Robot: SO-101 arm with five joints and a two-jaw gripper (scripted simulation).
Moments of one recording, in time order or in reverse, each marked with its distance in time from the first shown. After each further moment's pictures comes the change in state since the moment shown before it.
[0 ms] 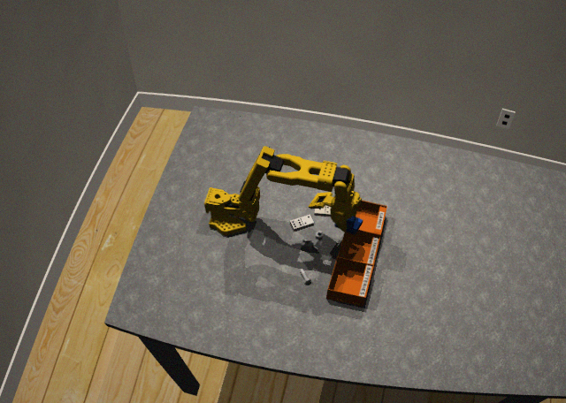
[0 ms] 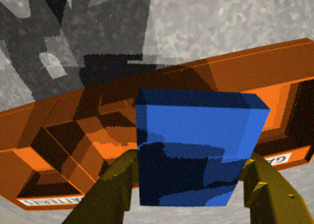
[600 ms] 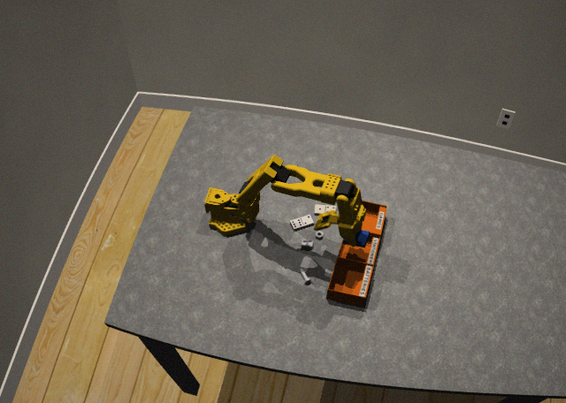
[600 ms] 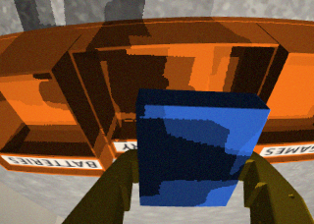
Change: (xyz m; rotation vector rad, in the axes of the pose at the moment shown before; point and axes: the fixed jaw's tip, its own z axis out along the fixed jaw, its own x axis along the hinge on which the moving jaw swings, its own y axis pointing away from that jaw) arm 0.036 0.023 0.005 -0.009 0.087 -0.202
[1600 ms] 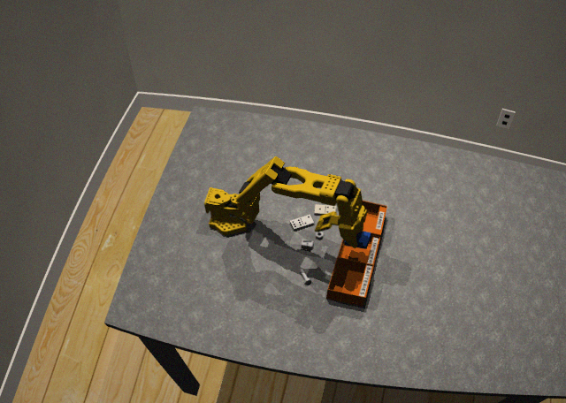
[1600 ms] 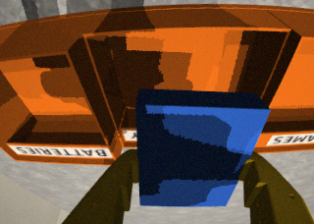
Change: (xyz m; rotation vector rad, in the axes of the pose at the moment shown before) arm 0.005 0.006 -0.004 -0.005 0.021 0.004
